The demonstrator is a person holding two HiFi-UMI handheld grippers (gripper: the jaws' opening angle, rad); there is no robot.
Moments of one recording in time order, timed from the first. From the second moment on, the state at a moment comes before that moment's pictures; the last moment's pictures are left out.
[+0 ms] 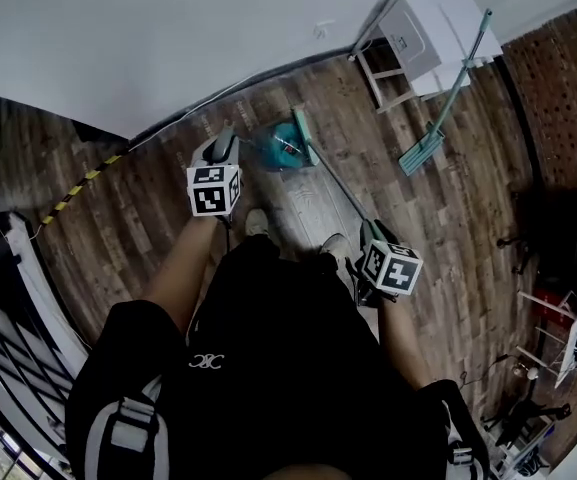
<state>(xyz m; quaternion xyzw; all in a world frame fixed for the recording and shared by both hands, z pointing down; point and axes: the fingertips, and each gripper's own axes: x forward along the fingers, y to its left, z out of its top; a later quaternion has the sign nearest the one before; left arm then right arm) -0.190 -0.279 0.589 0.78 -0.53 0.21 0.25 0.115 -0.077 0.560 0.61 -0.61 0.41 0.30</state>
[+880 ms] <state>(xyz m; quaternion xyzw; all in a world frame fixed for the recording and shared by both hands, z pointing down) -0.091 -0.311 0.485 0.78 -0.57 0.15 0.23 0.245 -0.051 0.459 0.69 -0.61 0.34 0.18</state>
